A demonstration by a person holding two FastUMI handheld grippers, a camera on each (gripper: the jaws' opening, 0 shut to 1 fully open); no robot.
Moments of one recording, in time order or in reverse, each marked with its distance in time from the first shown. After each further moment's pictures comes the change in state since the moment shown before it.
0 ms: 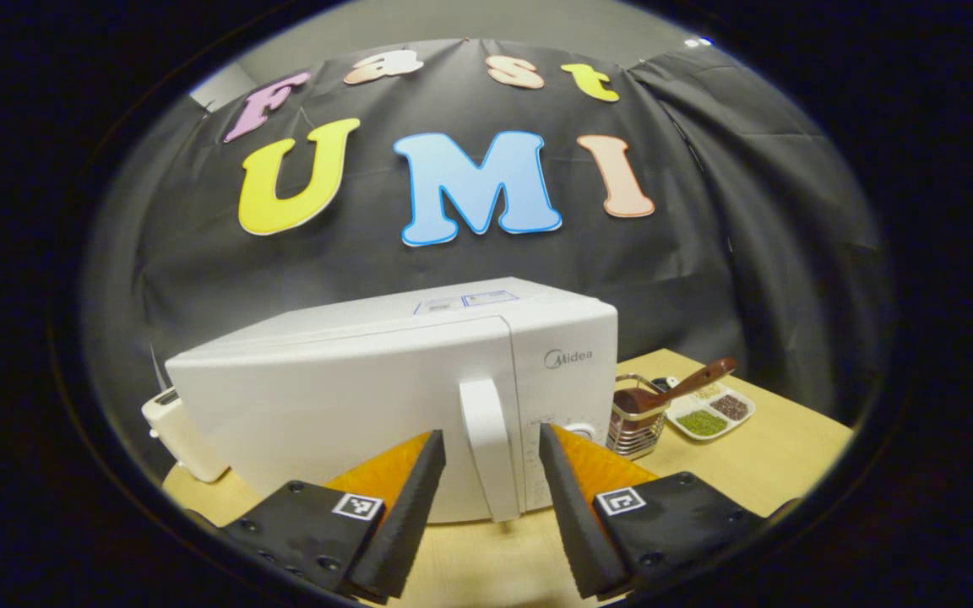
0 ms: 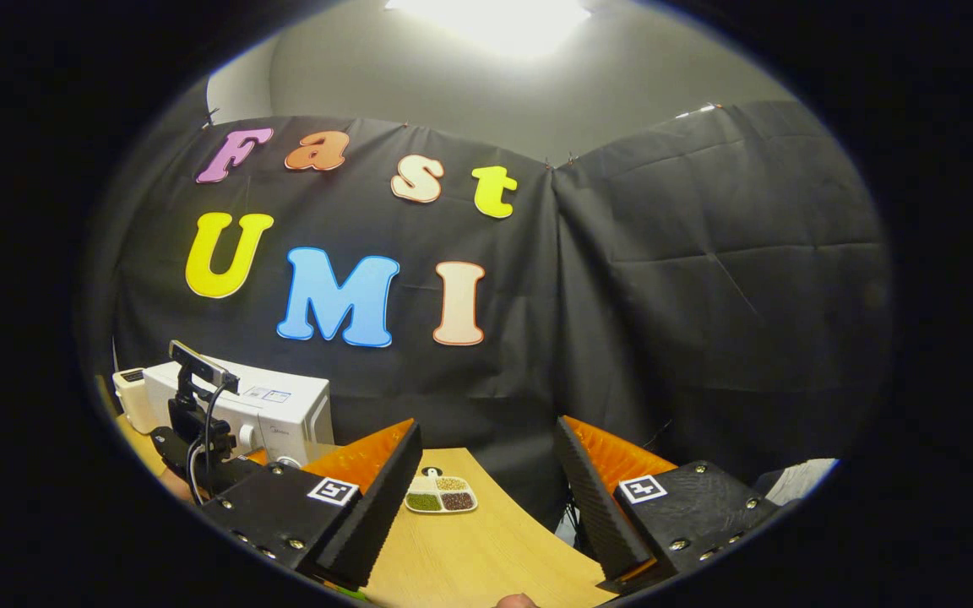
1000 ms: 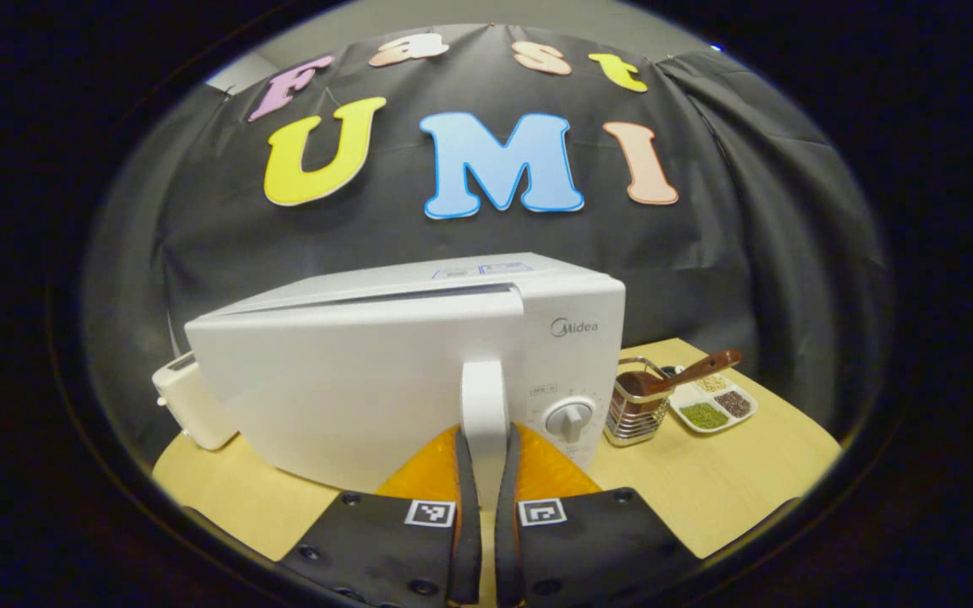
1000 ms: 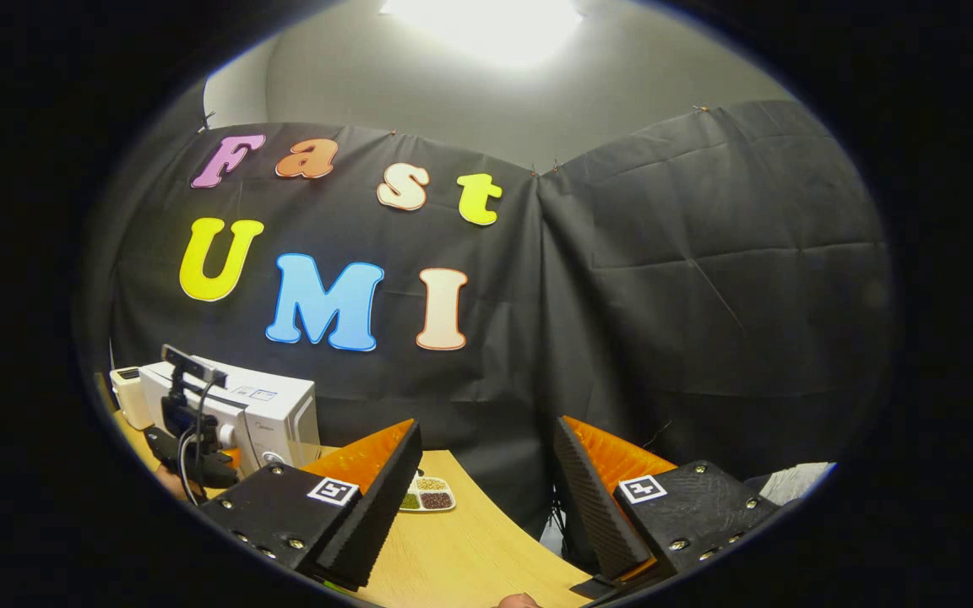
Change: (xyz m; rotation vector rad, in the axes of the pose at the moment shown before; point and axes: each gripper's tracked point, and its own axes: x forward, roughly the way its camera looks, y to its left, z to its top) left arm -0.044 0.002 -0.013 -0.048 0.032 0.076; right arm -0.016 -0.042 -0.001 0.016 -0.020 -0.021
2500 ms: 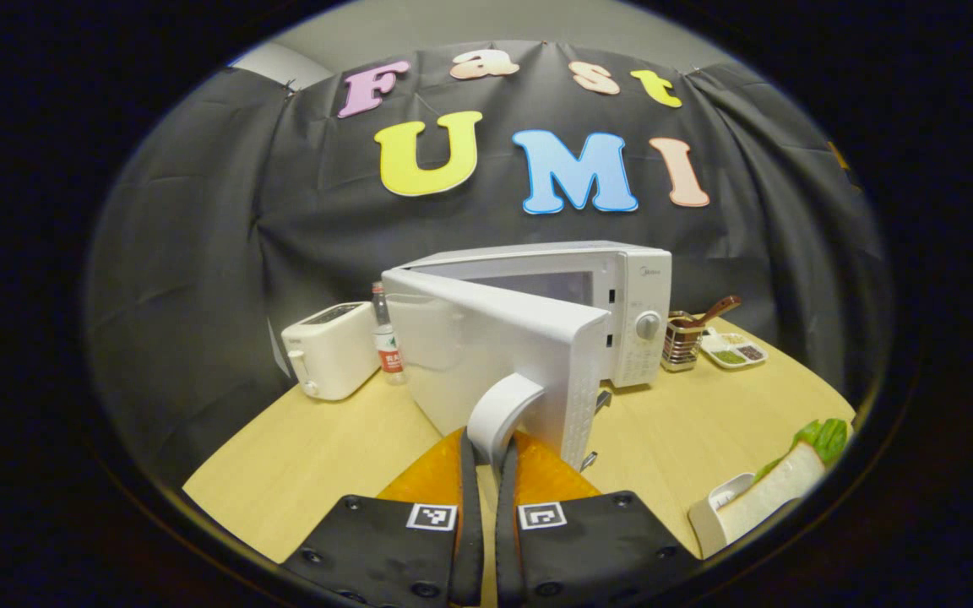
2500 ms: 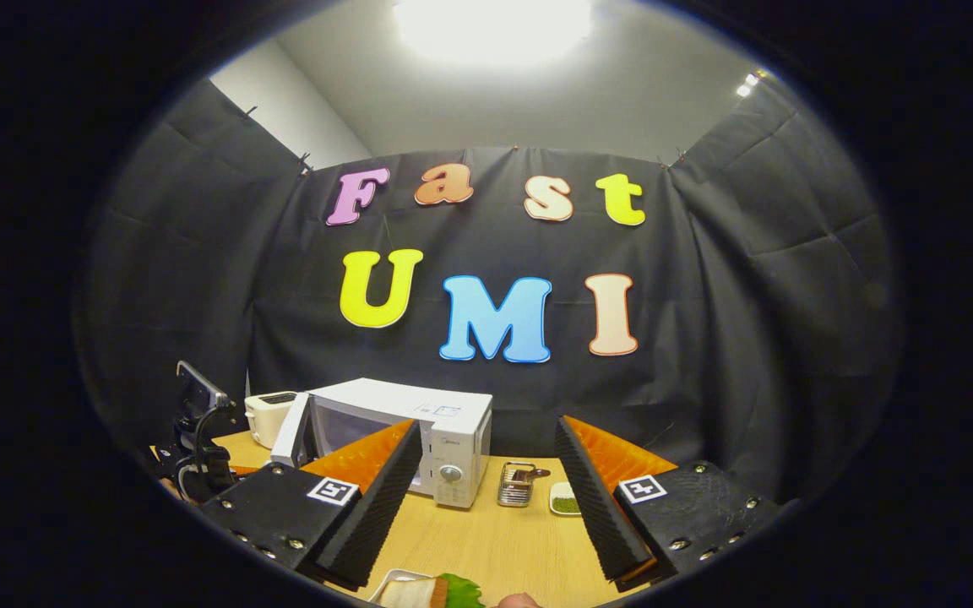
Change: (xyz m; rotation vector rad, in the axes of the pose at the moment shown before) left arm -0.200 0.145 -0.073 -0.046 0.067 0.147; right arm -0.059 0.166 0.011 0.078 -0.040 0.561
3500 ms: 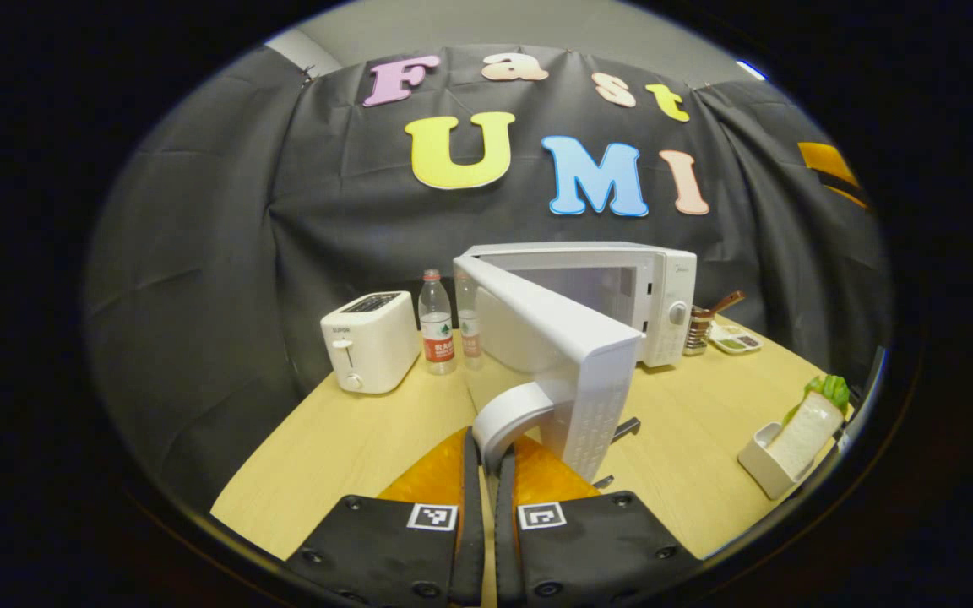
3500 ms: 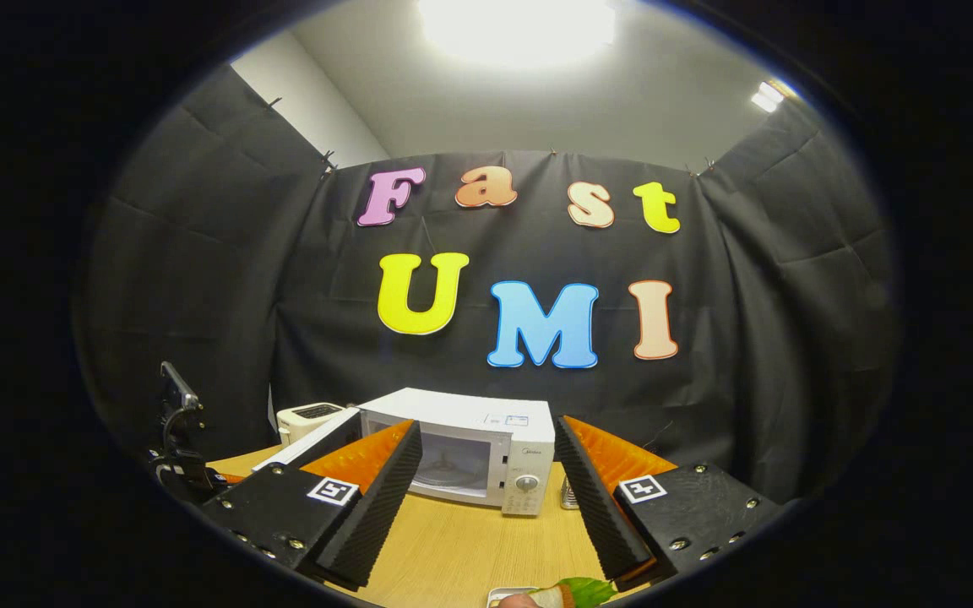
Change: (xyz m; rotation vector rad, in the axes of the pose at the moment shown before) left arm -0.026 0.129 -0.024 -0.020 0.002 -0.077; right arm 0.017 0.135 0.009 -0.010 -0.020 0.020
